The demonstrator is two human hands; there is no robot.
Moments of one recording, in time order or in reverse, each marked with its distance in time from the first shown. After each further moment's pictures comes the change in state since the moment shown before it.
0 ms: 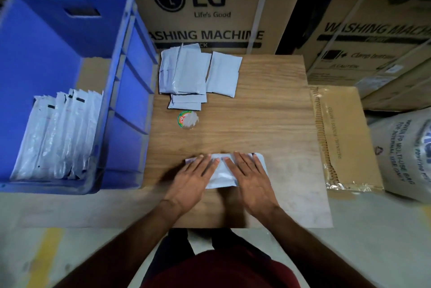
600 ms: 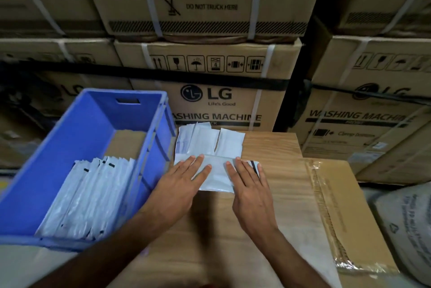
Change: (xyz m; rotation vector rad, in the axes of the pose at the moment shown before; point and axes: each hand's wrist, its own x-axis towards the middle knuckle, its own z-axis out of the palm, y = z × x) left_hand 0.002 -0.046 -0.200 0.248 0.370 -0.074; right_hand 0.079 -0.047 -0.146 -0.065 0.438 0.008
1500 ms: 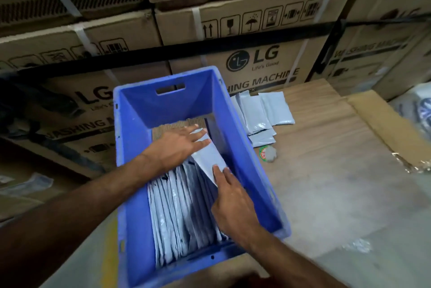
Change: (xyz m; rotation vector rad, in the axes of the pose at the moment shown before) left_hand -0.028 -0.354 0.063 0.115 -0.144 0.700; right_hand 0.098 -0.367 0.107 0.342 -0.447 0.667
